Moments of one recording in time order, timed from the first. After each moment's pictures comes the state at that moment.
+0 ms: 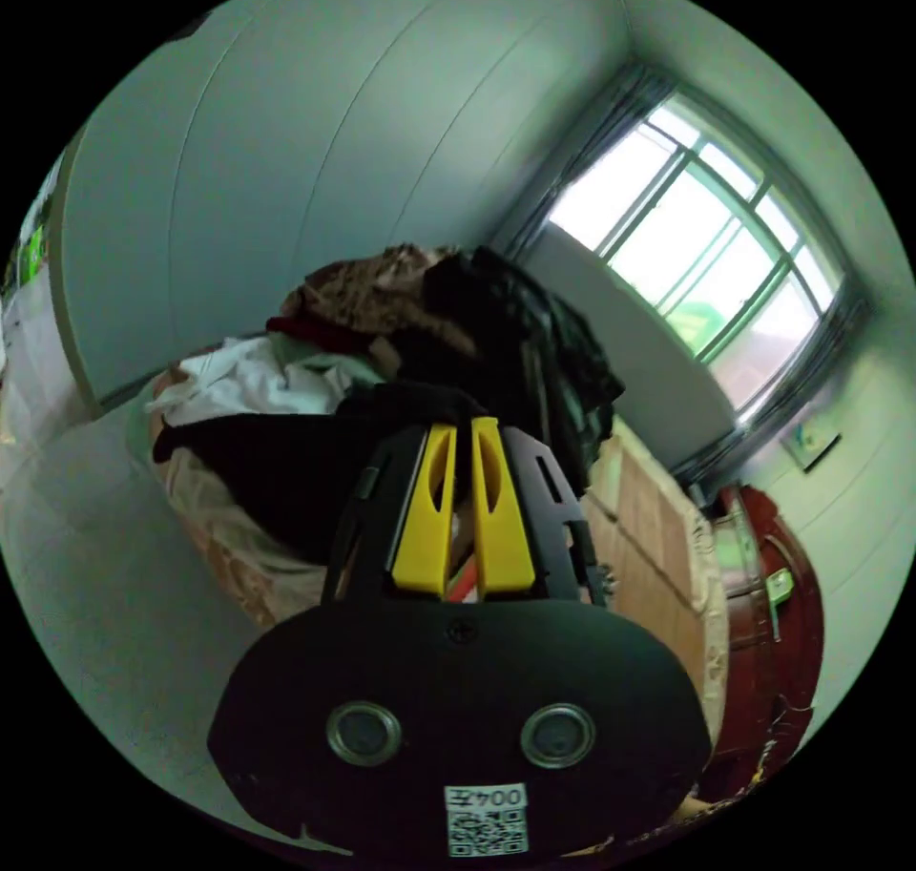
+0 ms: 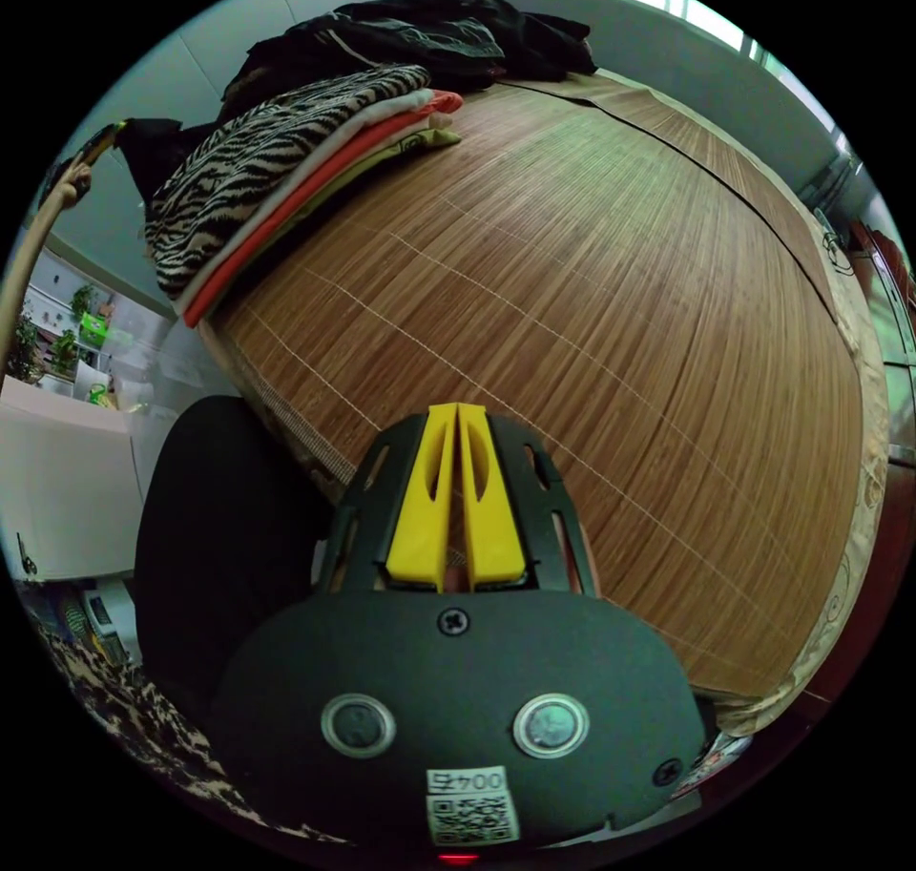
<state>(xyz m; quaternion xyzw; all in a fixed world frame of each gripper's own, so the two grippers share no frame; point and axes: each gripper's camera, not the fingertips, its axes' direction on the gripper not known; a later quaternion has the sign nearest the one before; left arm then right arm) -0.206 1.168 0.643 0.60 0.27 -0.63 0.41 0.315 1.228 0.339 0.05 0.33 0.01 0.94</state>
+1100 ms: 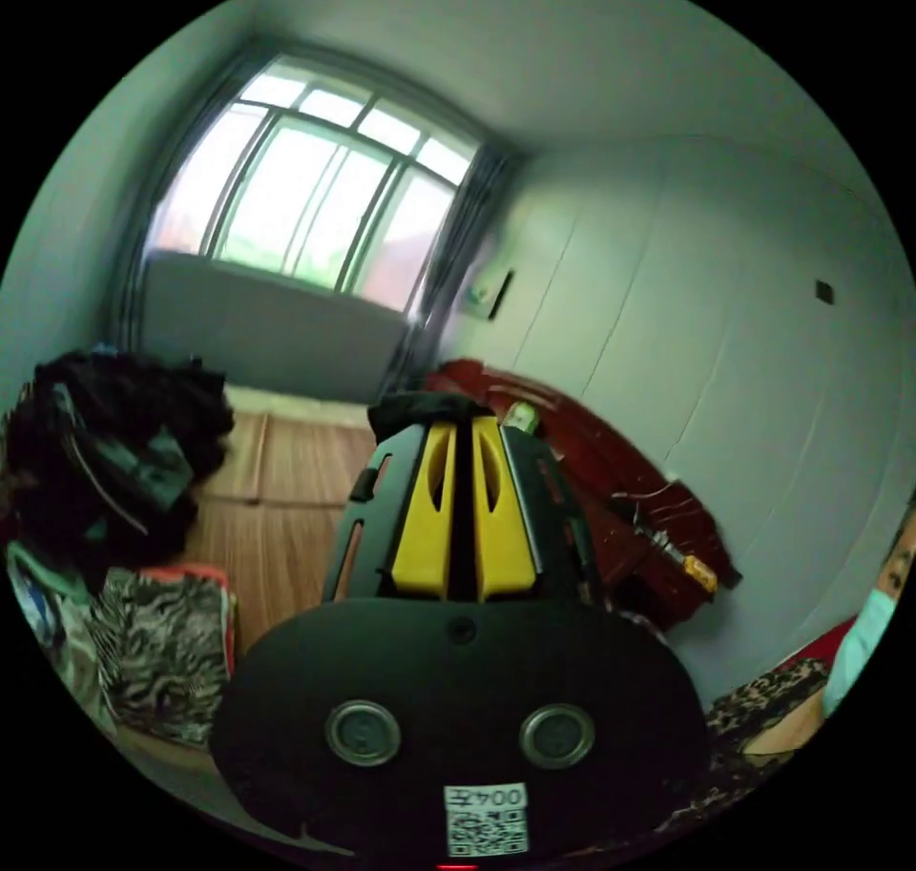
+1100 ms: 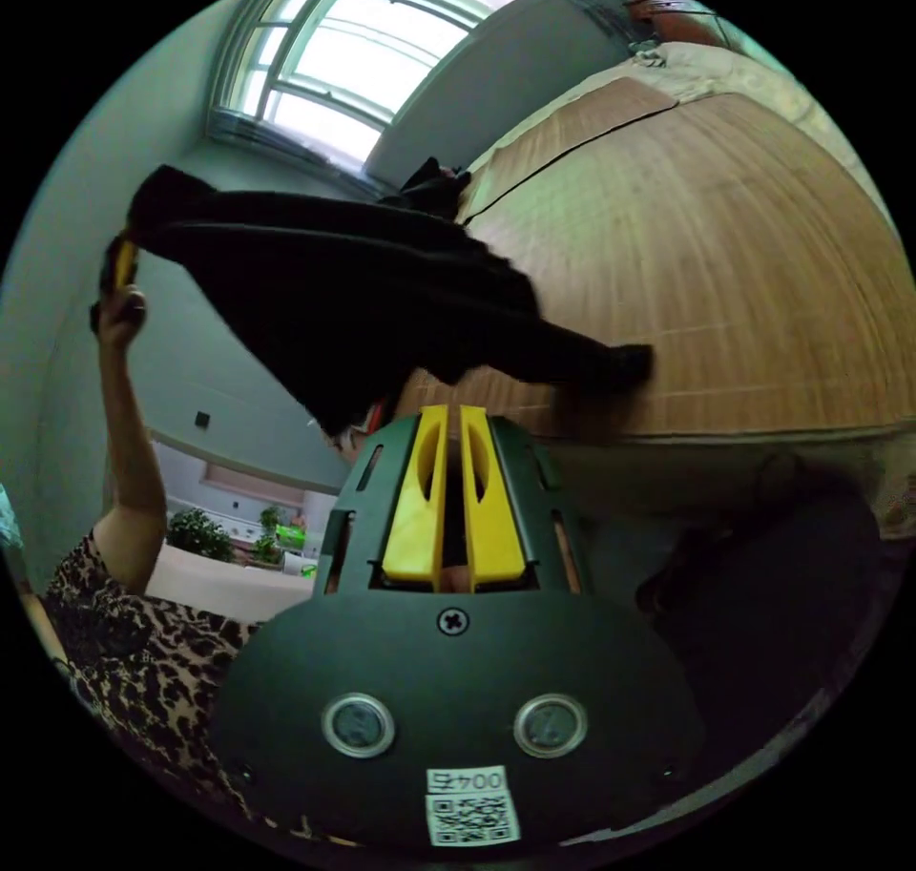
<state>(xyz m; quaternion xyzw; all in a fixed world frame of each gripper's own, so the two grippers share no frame) 0.201 0.890 0.088 0.78 0.28 -0.22 0.52 0.473 1.696 0.088 0.33 -0.01 0.15 0.93</state>
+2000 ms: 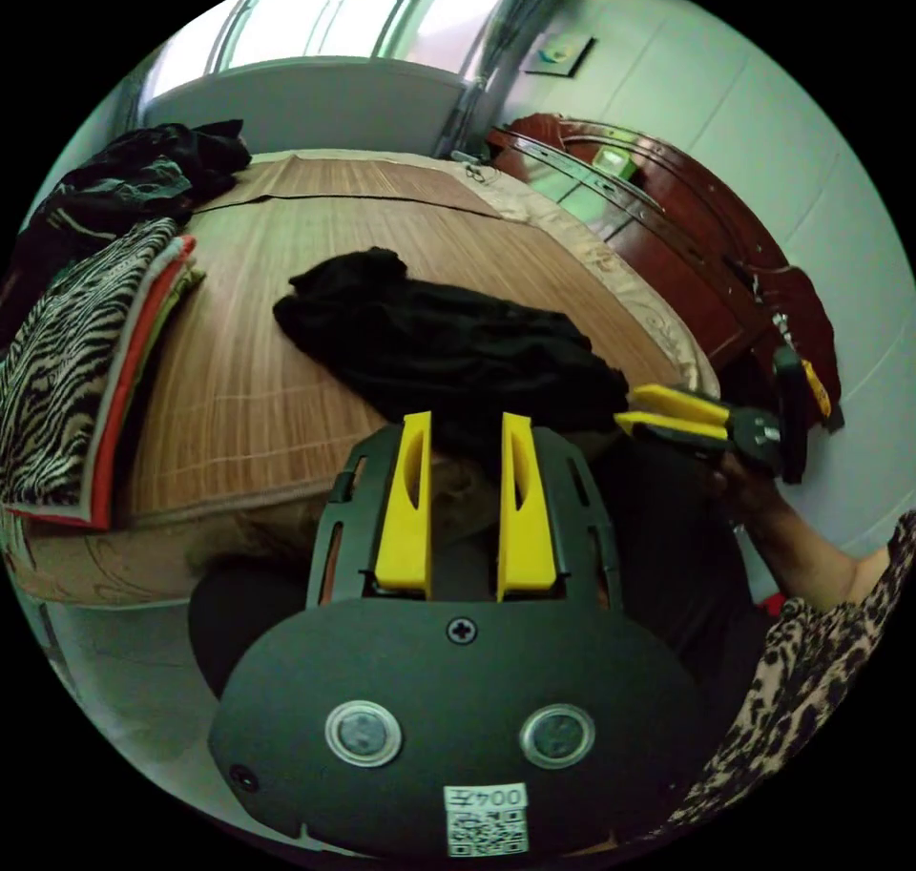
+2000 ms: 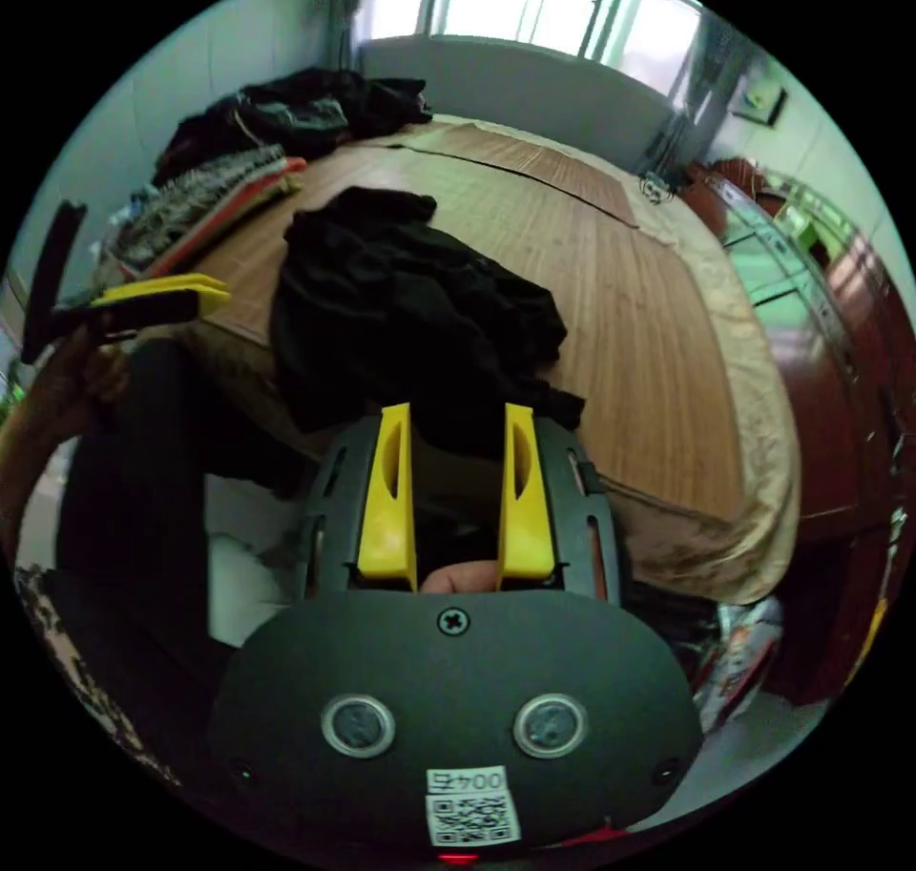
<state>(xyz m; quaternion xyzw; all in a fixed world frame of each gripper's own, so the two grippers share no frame) 0.522 0.512 0.360 0.59 0.28 -0.17 0.74 0.424 1.702 0.129 0.17 0.46 0.08 0.87</state>
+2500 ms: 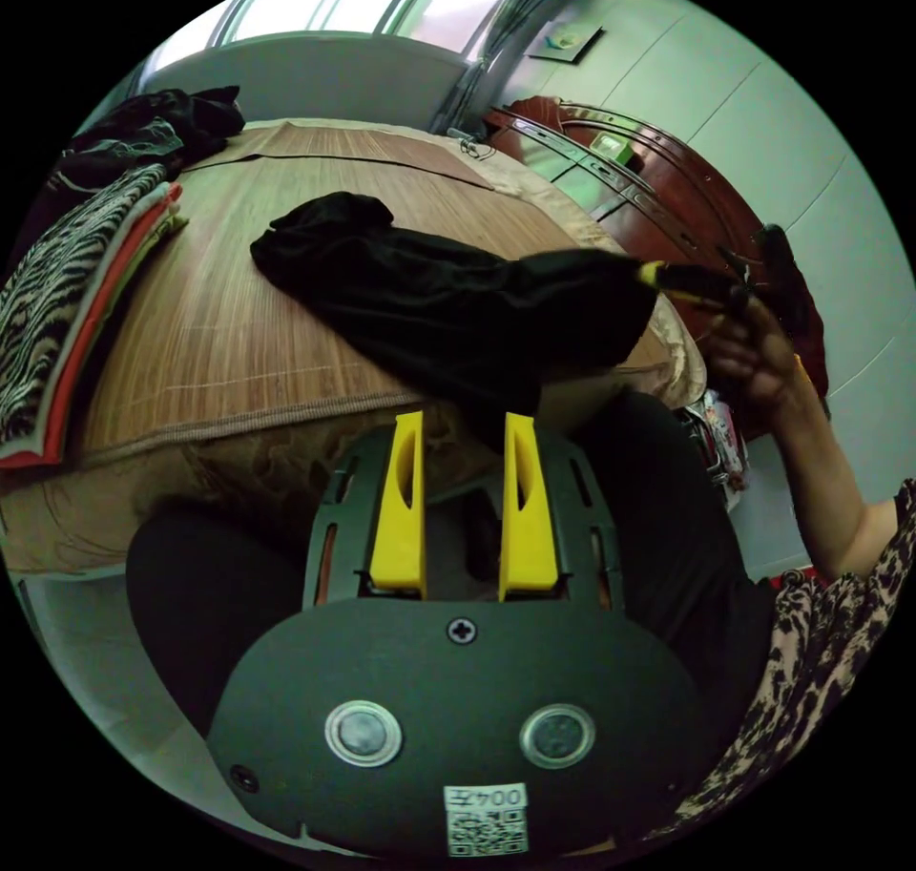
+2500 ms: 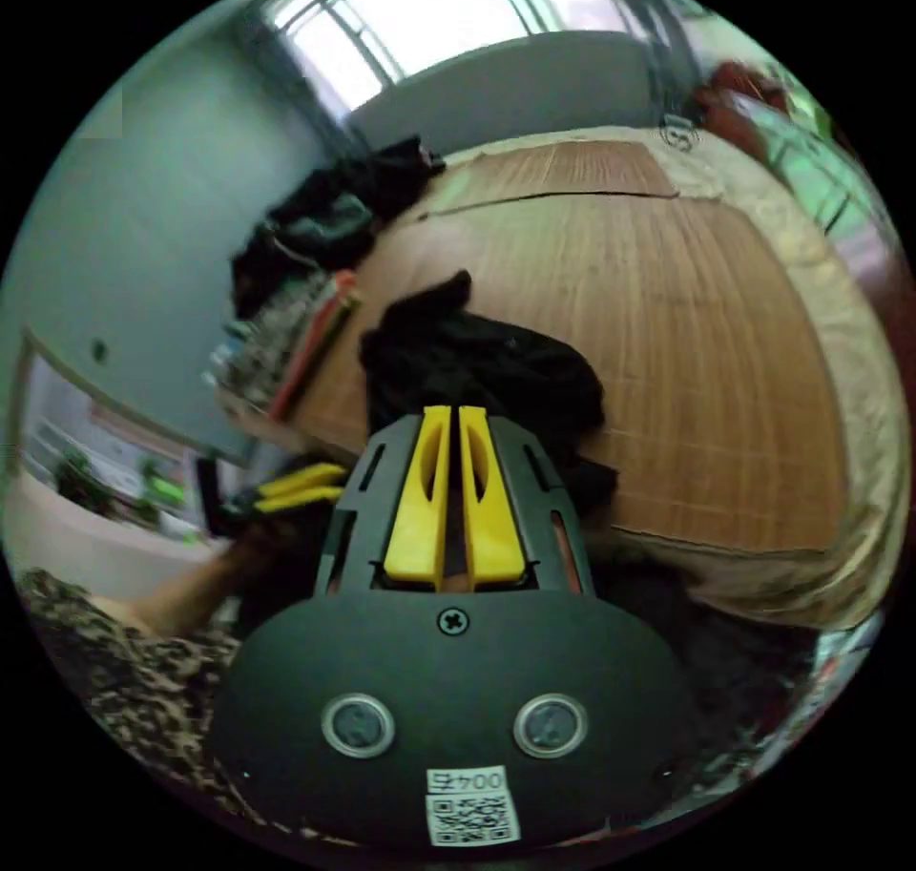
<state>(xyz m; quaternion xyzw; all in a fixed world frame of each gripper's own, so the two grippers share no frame) 0.589 0.475 0.450 0.57 0.33 -0.17 0.73 0.486 1.703 -0.020 0.29 0.15 0.12 0.94</state>
